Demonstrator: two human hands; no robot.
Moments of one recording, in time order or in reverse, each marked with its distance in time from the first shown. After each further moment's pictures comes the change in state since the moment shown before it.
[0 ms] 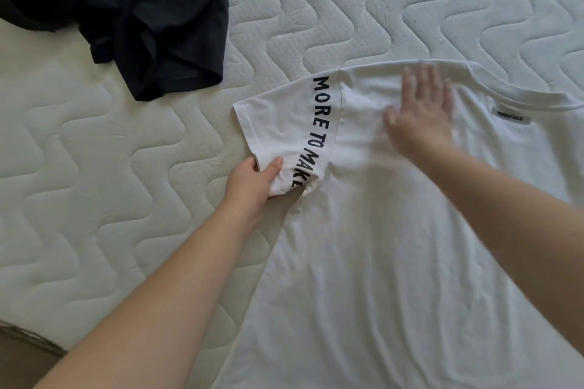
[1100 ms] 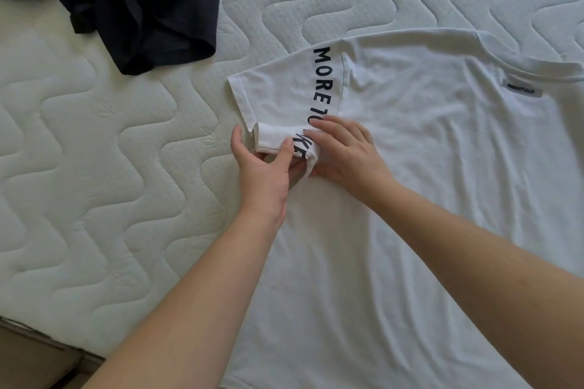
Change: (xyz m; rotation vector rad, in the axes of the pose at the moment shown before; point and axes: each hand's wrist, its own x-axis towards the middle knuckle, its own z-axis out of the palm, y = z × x) left_hand -0.028 -0.016 0.032 -0.471 0.108 0.085; right_hand -0.103 -0.063 0.034 0.403 0.200 -0.676
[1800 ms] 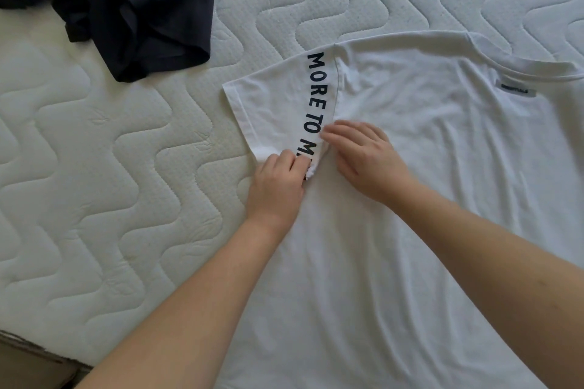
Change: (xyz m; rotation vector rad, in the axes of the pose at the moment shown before) left_hand -0.003 -0.015 -0.013 1.512 -0.314 0.979; right_hand -0.011 0.031 -0.008 -0.080 -0.028 -0.018
